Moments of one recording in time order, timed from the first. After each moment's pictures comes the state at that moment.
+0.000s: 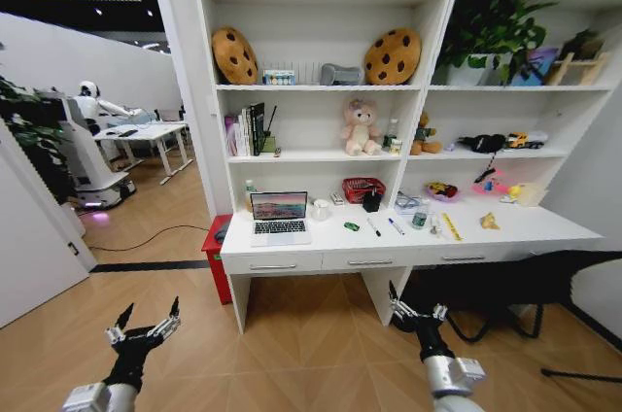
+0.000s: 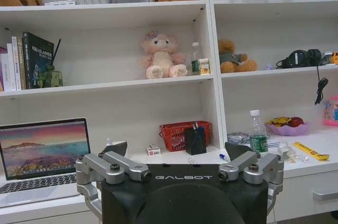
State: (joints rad) left arm 1.89 -1.43 -0.88 -2.29 -0.30 0.03 -0.02; right arm -1.71 1.31 0.61 2.06 0.35 0.20 0.13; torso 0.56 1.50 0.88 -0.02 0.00
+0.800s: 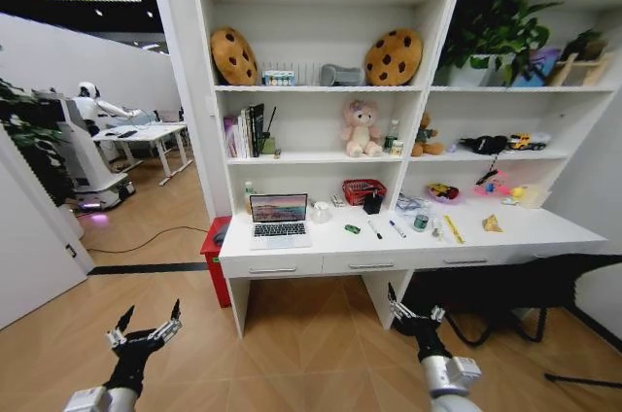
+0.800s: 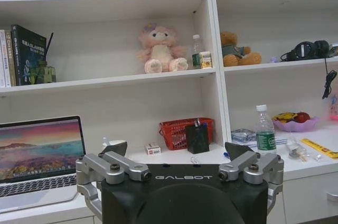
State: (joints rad) left arm 1.90 -1.44 -0.88 -2.29 -0.29 0.03 -0.01; right arm -1.70 1.30 0.60 2.03 0.37 0.20 0.13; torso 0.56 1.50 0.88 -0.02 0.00
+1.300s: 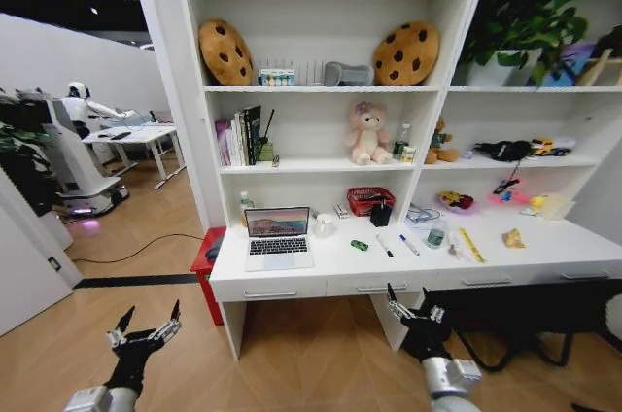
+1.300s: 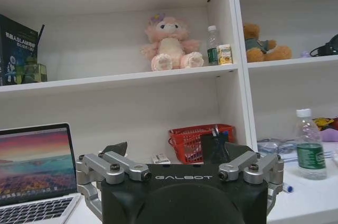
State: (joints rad) left arm 1.90 -1.44 -0.88 -2.28 -0.29 0.03 -0.01; right arm -1.70 1.31 0.60 2.03 0.37 0.25 0.09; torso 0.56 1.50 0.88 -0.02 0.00
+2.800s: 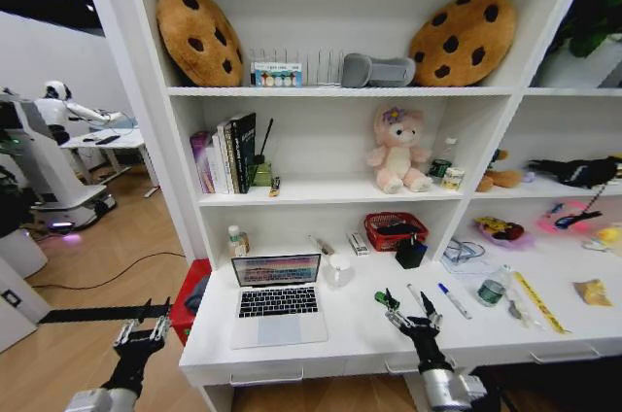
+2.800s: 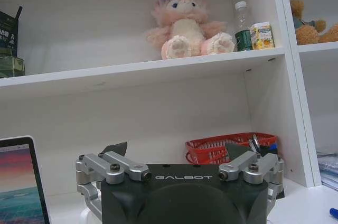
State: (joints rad) left arm 1.90 -1.44 -0.88 -2.27 -0.27 -0.02 0.03; right arm -1.74 1.31 0.60 2.01 0.38 0.34 0.04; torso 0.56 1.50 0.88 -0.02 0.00
